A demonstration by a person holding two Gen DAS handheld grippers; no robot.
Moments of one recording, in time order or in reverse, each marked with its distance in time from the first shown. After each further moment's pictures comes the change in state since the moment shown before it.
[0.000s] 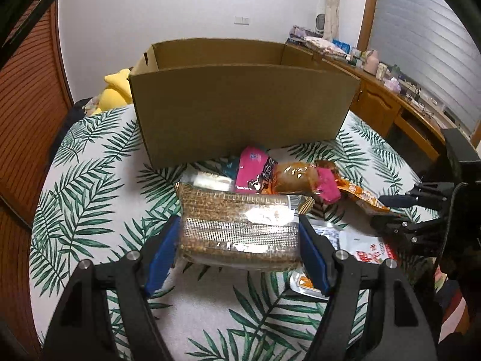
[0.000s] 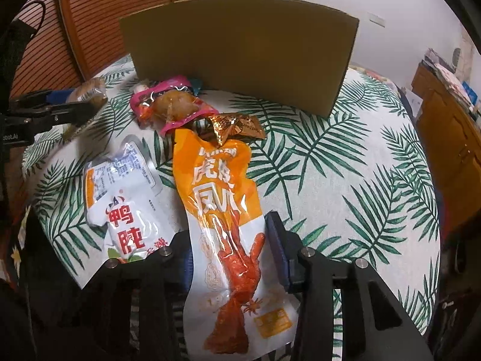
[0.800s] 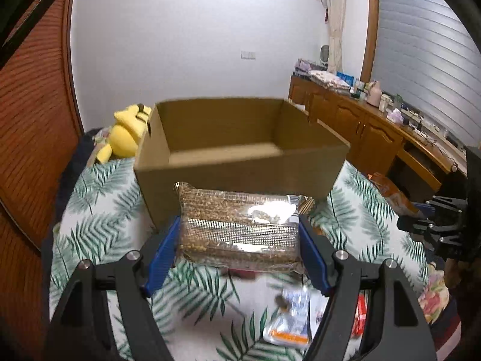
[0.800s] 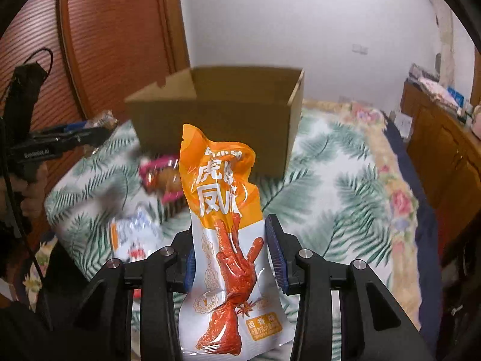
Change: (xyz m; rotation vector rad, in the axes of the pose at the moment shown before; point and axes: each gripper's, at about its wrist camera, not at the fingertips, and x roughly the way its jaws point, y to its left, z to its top) left arm -0.033 -0.022 0.064 -0.014 -0.173 0.045; right arm -0.088 -0.043 0.027 0.050 -0.263 0.015
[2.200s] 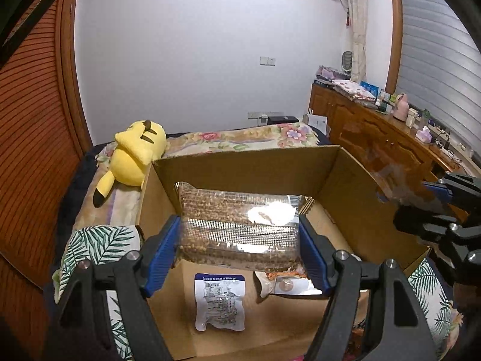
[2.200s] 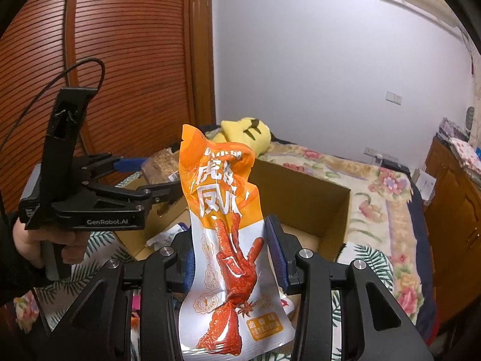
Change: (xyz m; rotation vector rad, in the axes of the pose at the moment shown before) left arm 0.131 0.046 0.114 -0.019 0.001 0.075; right arm 0.103 0.009 0.172 -0.150 -0.088 0.078
